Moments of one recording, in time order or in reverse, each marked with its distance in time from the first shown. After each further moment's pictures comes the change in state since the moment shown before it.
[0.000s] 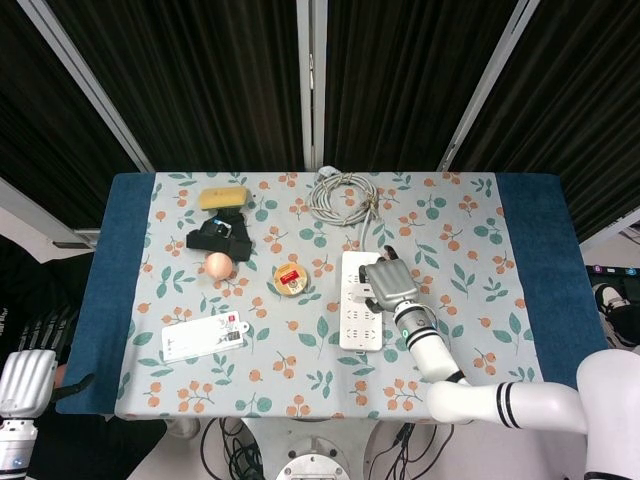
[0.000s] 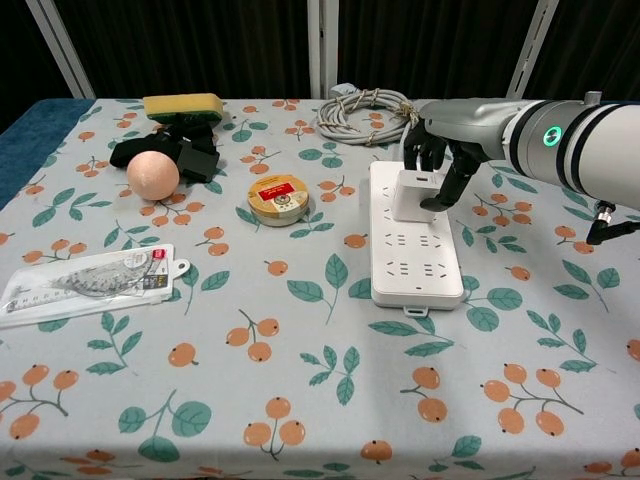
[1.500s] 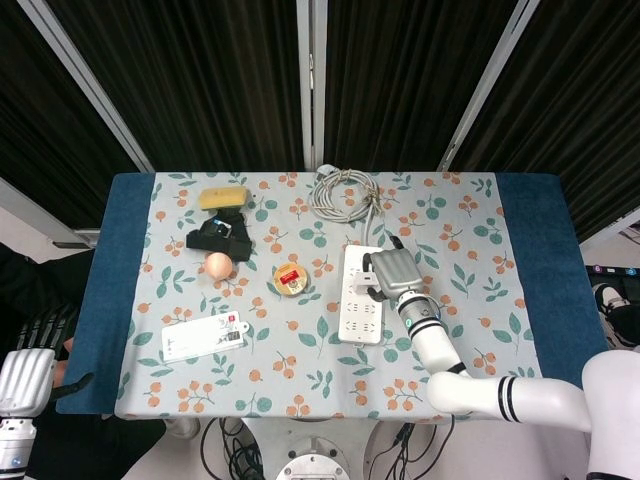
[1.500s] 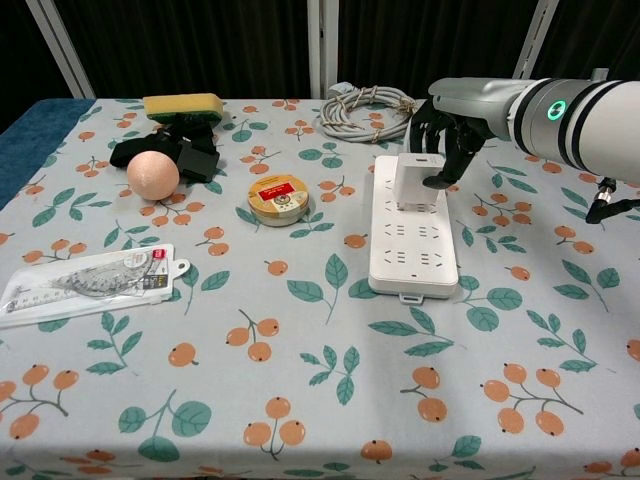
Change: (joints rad) left arm -0.003 0.015 -0.001 -0.022 -0.008 -0.007 0.019; right arm -0.004 0.001 0.047 0.040 0.019 -0.023 0.034
